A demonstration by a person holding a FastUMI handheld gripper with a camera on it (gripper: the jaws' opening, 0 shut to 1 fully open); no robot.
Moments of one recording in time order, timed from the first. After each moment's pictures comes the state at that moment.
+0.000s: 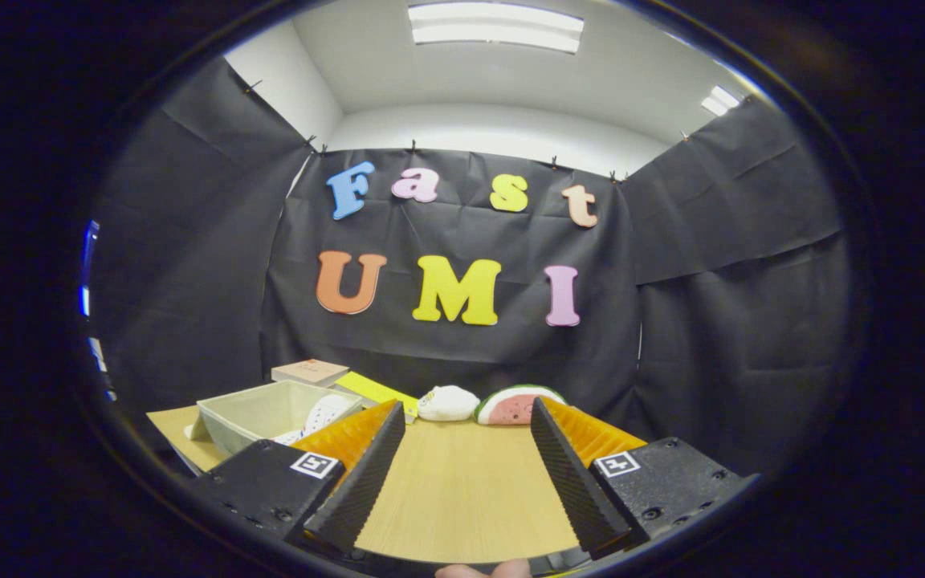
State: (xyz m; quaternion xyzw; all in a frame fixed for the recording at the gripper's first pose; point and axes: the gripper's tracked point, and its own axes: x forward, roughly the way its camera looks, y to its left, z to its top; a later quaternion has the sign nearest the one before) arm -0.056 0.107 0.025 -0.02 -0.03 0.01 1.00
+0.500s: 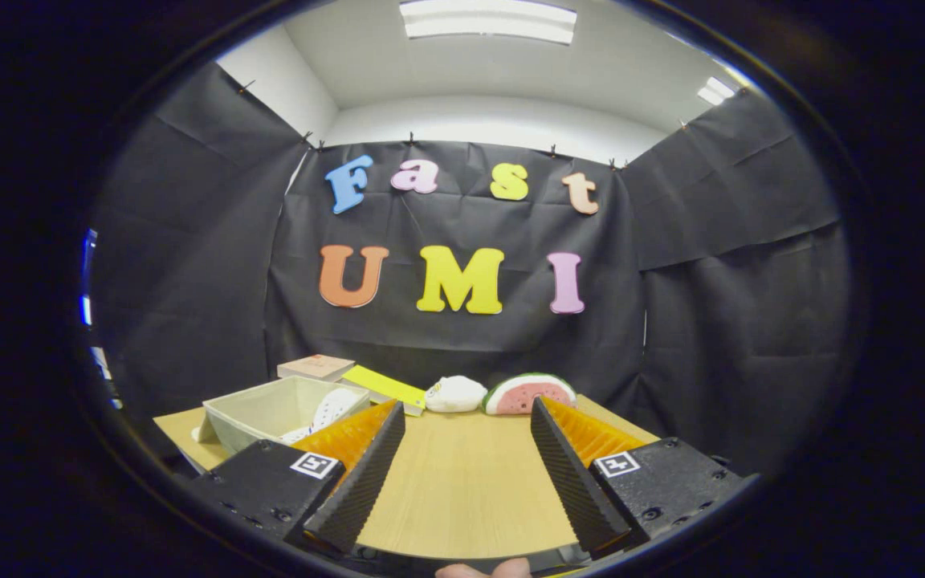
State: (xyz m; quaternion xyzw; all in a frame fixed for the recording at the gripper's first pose) arm -0.051 0.112 0.006 -0.02 0.00 0.02 1.00
